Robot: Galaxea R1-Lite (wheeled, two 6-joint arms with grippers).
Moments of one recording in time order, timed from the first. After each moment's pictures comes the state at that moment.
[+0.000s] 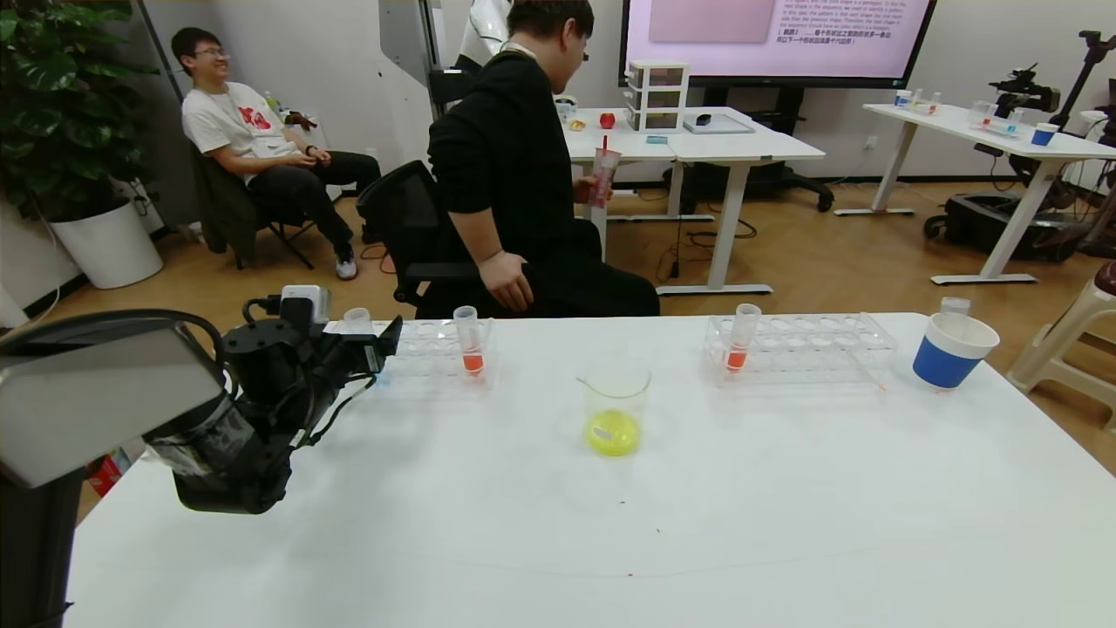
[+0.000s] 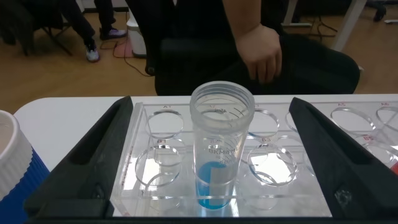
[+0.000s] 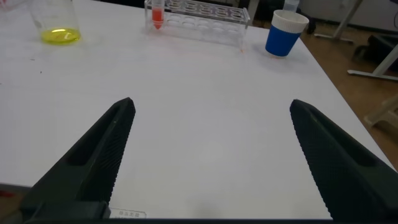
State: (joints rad) left arm -0.02 2.33 -0.87 -1.49 0.05 0.01; right arm 0.01 0.00 0.00 0.01 0.03 -0.11
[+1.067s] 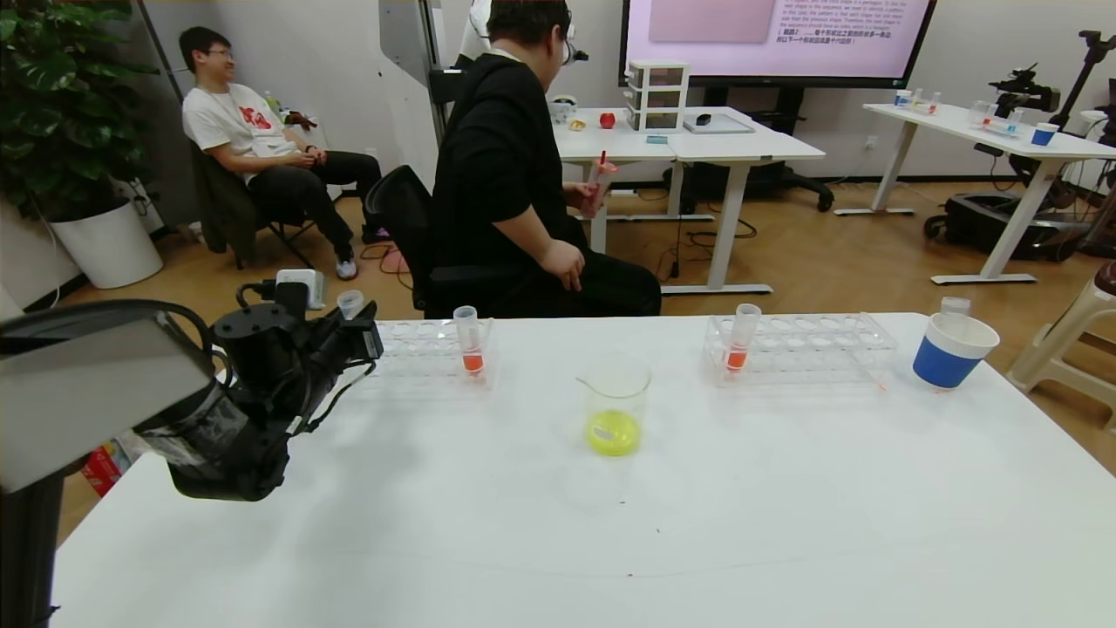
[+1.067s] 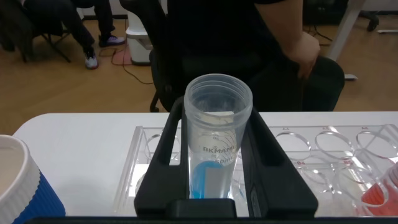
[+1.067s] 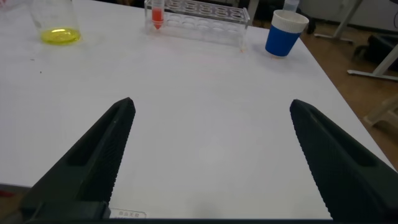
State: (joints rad) left arm -0.03 2.26 -0.90 -1.43 0.05 0.00; right arm 0.01 0.00 0.00 0.01 0.03 -0.11
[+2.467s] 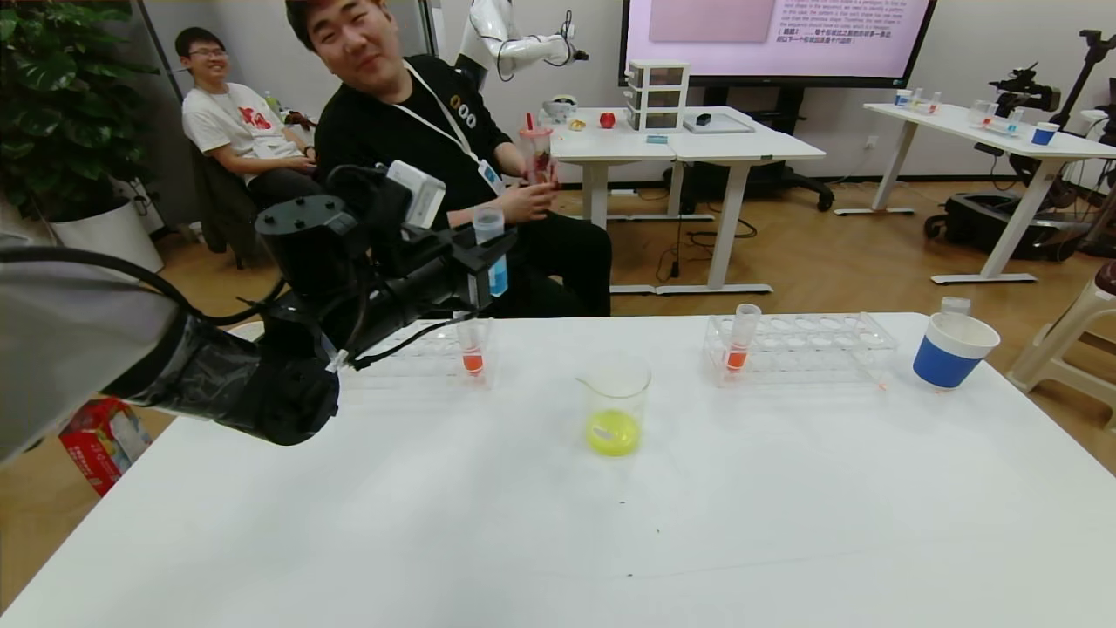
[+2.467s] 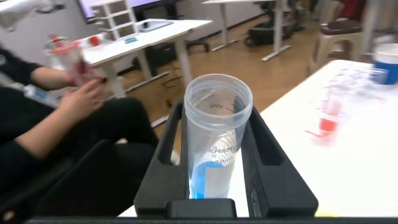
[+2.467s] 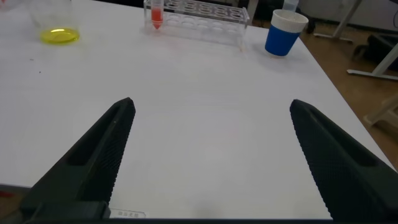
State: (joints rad) left arm -0.35 2.03 -1.08 -1.15 -0.34 0.16; right arm 0.01 0.00 0.00 0.01 0.03 -0.11
